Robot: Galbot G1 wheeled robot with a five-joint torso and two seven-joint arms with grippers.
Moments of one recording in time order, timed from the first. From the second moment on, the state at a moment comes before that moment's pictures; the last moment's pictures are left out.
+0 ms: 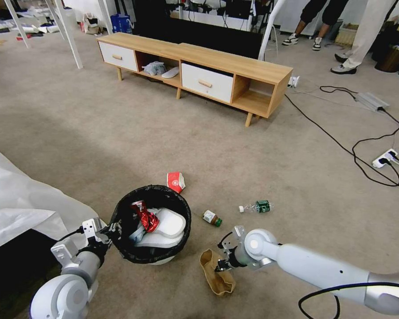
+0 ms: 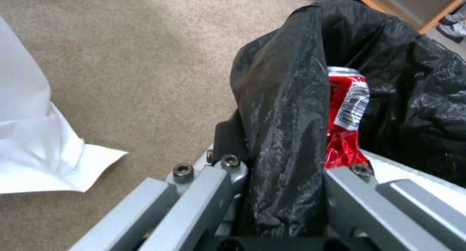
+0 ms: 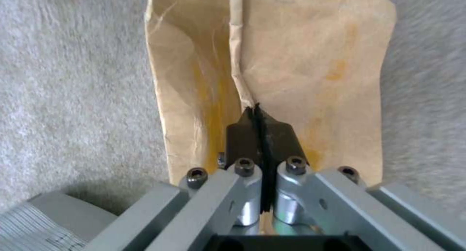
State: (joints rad) left arm 1.52 -1.32 -0.71 -2.08 -0.73 0.46 -0.07; right arm -0.46 0.88 -0.78 1.50 1.69 -0.74 0.40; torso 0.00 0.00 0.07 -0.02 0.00
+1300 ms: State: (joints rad) left arm 1.44 -1.23 -0.62 -2.03 -0.78 0.51 -0.08; right arm -0.52 0.66 -0.51 1.79 1.62 -0.74 0.48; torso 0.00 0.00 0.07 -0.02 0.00
